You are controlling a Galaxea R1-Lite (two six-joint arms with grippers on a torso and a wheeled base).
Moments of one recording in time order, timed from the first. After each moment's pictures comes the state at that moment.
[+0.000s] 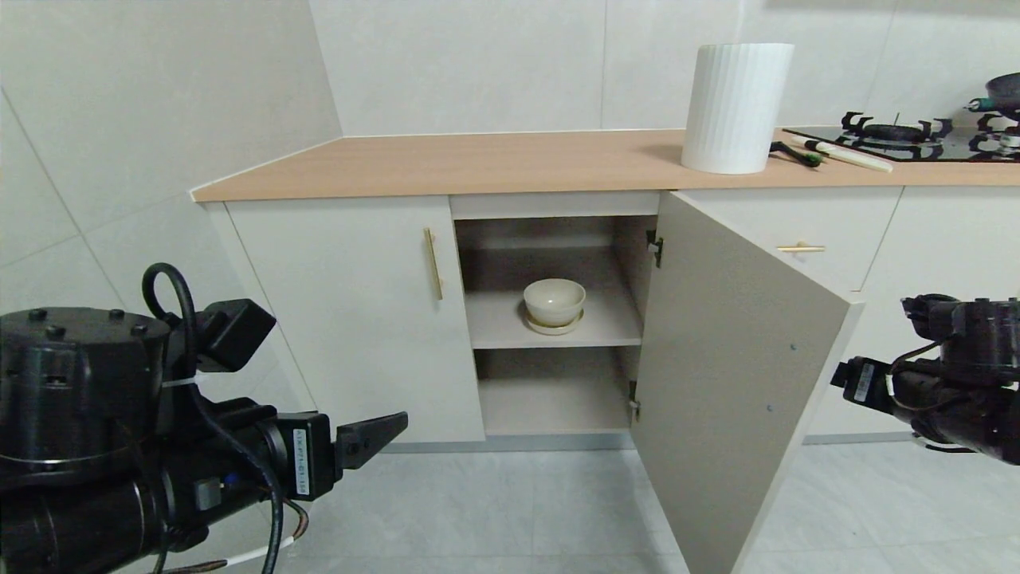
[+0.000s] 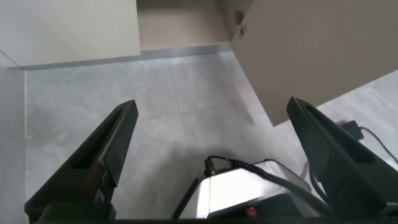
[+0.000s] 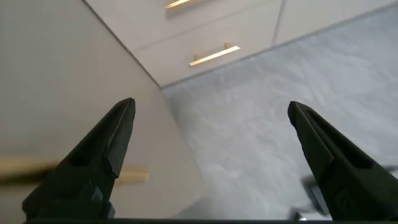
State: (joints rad) left arm -0.50 1.31 -0.60 -0.19 0.12 -0.35; right arm 0.04 1.75 -0.59 -0.65 -0.18 0.30
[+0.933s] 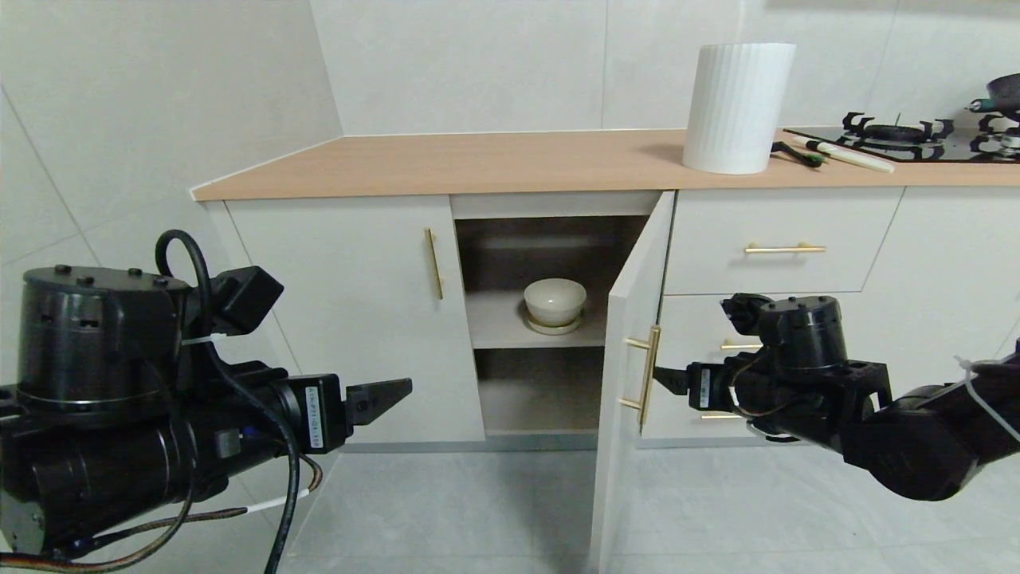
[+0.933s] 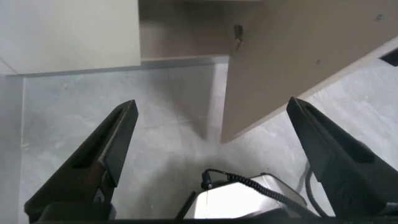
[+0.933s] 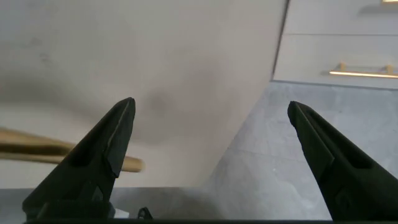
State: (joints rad) left arm -0.46 1.37 -0.68 -0.19 0.09 -0.34; right arm 0.44 1.93 -0.78 -0.70 -0.09 0.30
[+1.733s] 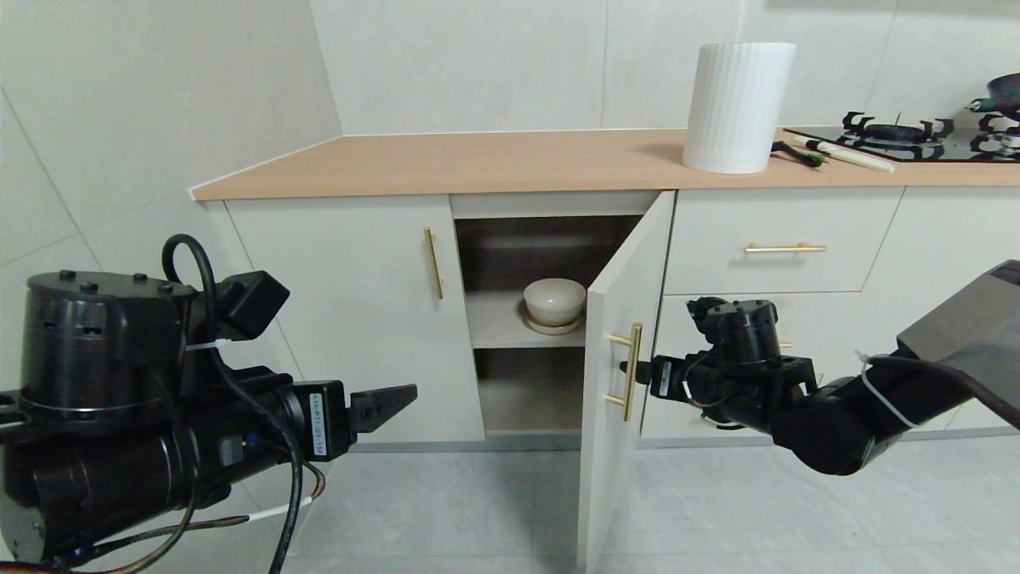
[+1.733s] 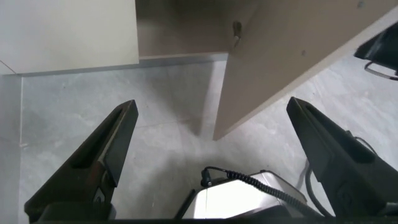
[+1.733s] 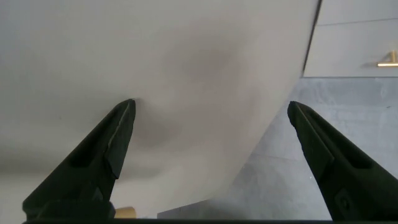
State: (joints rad) left arm -0.48 1.37 -0.68 -0.19 0.09 -0.34; right arm 0.46 2.11 -0.94 -0.71 -0.07 0.43
